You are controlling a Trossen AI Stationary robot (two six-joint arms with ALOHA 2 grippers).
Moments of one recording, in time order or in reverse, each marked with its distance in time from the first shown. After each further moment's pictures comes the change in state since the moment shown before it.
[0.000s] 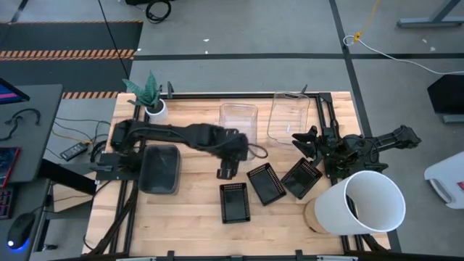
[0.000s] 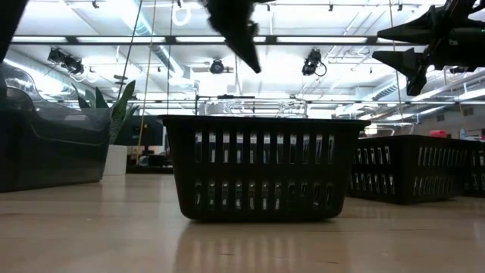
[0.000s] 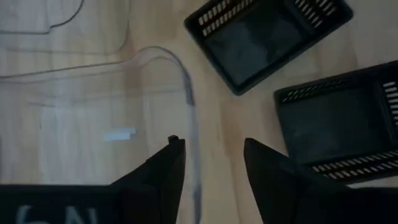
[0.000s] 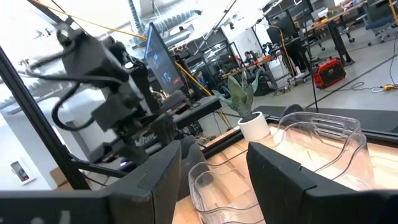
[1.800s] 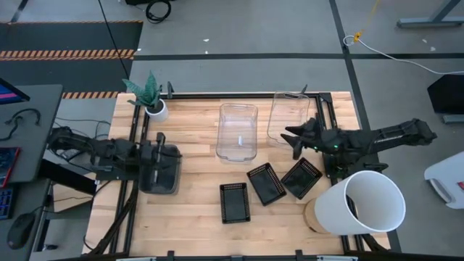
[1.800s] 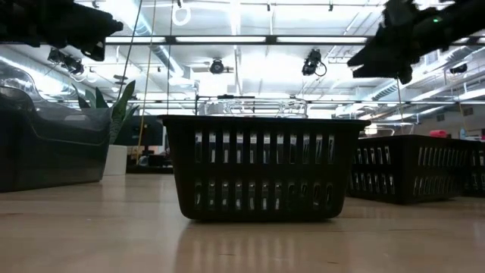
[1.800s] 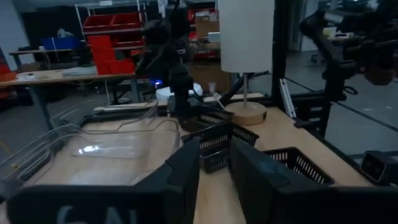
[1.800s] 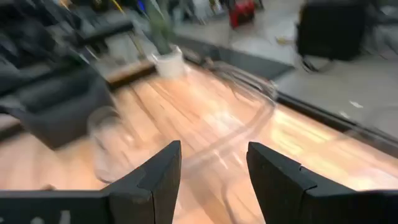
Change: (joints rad) left arm -0.203 -1.607 -1.560 1.049 -0.129 -0.079; right arm -0.116 0.455 0.389 -0.477 0.110 0.041
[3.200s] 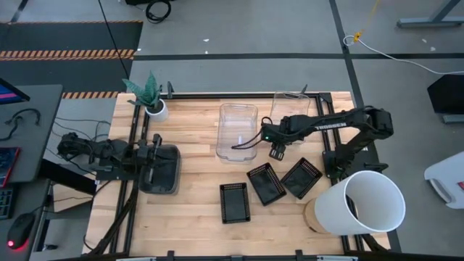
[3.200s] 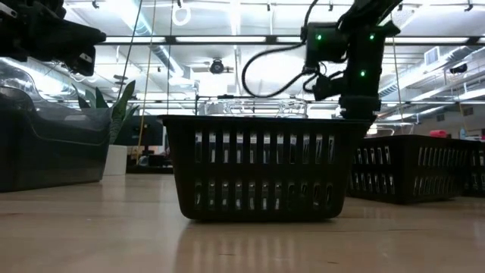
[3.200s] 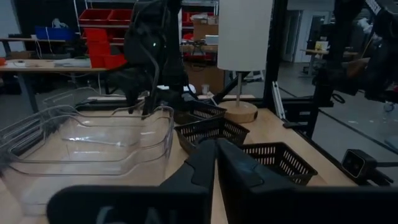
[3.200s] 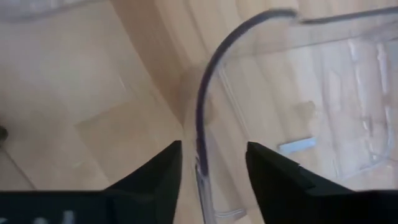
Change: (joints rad) left arm -0.001 -0.261 -0.075 -0.177 0.016 -0.079; right arm -0.275 0.925 0.589 -0.789 -0.327 -0.162
